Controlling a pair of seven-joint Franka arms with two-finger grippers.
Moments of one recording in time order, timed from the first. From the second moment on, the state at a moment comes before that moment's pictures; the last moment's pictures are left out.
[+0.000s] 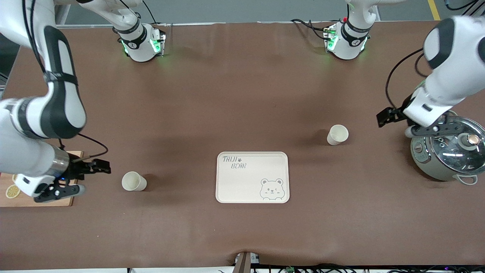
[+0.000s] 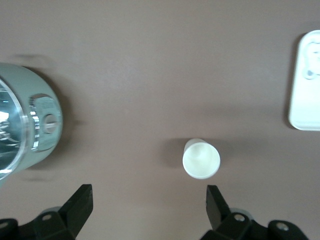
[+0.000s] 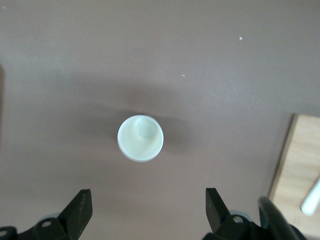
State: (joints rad) left arm -0.01 0.01 -0.10 -1.82 0.03 1.83 -0.13; right arm 0.06 0.50 -0.04 -1.33 0.08 1.79 -0.19
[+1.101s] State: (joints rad) left arm -0.07 0.01 -0.07 -1.56 0.02 1.64 -0.09; right arm -0.04 0.18 -0.05 -1.45 0.02 1.62 -0.14
